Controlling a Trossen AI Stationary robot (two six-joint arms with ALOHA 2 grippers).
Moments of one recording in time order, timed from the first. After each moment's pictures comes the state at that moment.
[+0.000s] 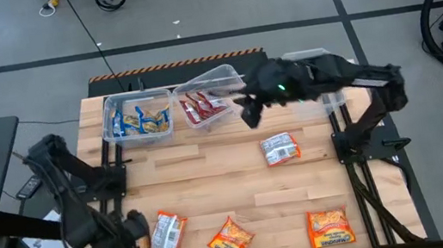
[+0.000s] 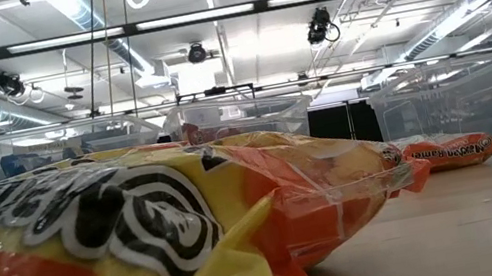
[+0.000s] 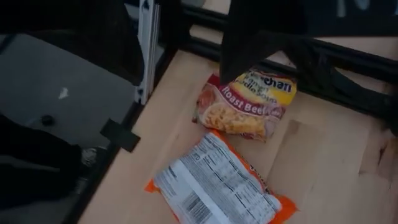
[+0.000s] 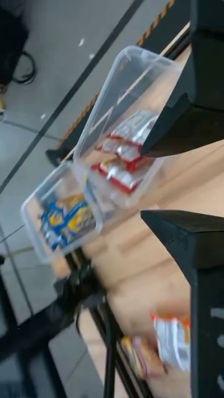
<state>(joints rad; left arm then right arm) -1.01 1.46 1.40 -1.28 -0.02 -1.47 0.02 1.58 1.97 -1.05 0.39 0.41</state>
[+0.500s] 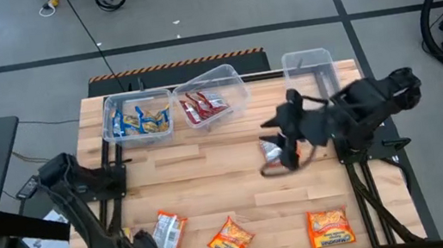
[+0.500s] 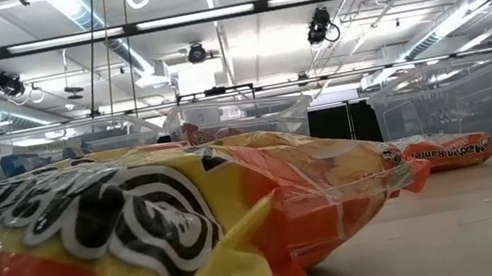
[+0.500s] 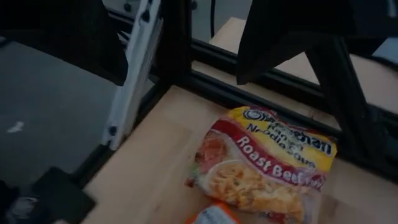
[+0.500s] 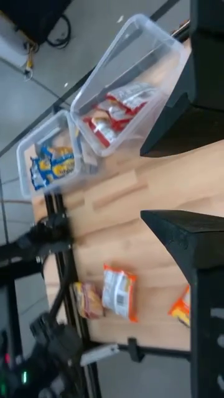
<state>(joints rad) -1.03 1.70 1.40 -1.22 0.24 -1.54 0.42 1.51 1.97 -1.19 0.59 0.45</state>
